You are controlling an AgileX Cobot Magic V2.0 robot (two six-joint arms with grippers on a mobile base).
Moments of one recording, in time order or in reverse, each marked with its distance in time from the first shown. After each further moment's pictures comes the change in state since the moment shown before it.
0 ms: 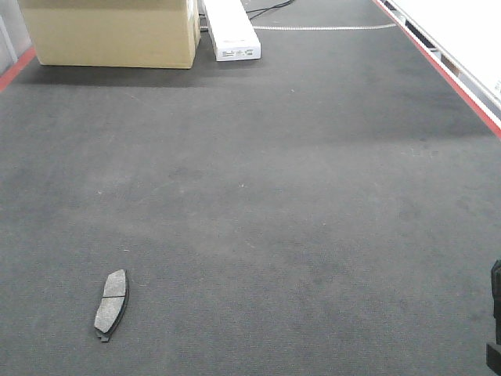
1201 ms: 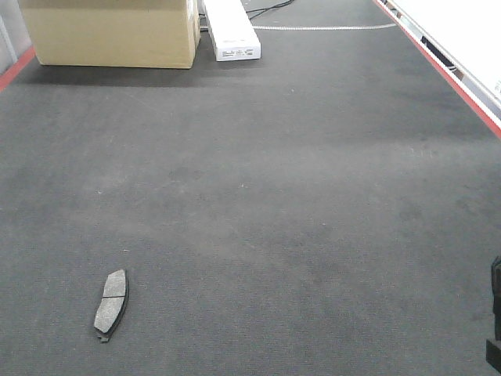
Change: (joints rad) left arm 0.000 -0.058 0.015 0.003 0.028 0.000; right arm 0.000 0.011 0.000 0.013 -0.021 0.000
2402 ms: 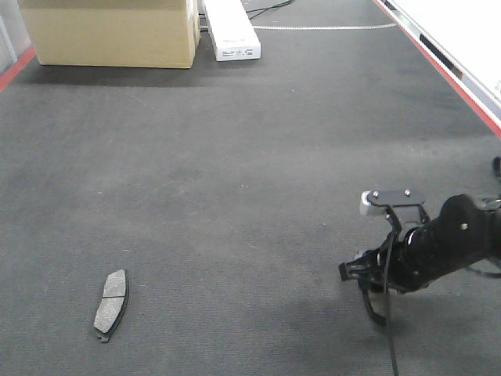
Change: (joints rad) left arm 0.000 0.000 0.000 0.000 0.000 0.000; right arm 0.175 1.083 -0.450 0.144 -0.046 -0.025
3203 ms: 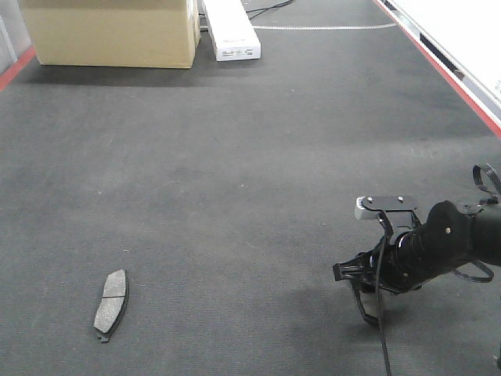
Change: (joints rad) left arm 0.000 0.000 0.000 0.000 0.000 0.000; right arm 0.000 0.071 -0.006 0.025 -0.075 0.003
